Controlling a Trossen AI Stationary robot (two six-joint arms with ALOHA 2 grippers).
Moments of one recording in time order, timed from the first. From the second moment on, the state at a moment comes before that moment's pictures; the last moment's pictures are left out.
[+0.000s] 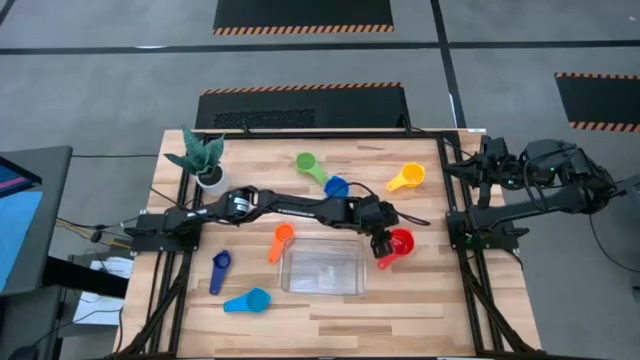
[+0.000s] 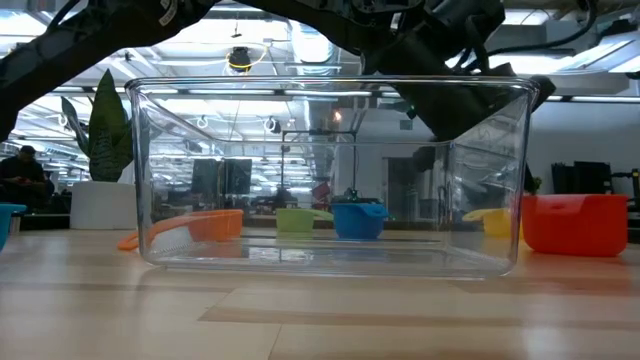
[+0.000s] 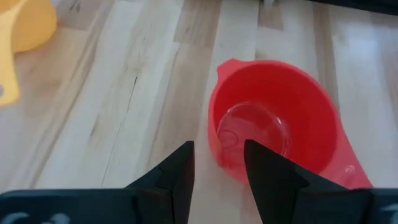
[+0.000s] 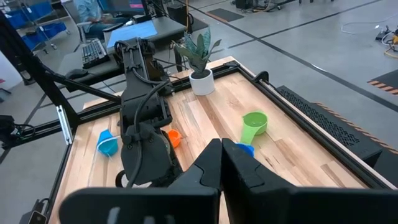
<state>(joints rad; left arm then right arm) -0.04 2.53 2.23 -0.47 -0.09 -0.20 0.08 0.48 1.11 -0.90 0.31 0.31</state>
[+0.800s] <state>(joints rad) -0.04 2.57 2.25 -0.47 -0.07 -0.25 0.08 0.48 1.11 -0.91 0.31 0.30</state>
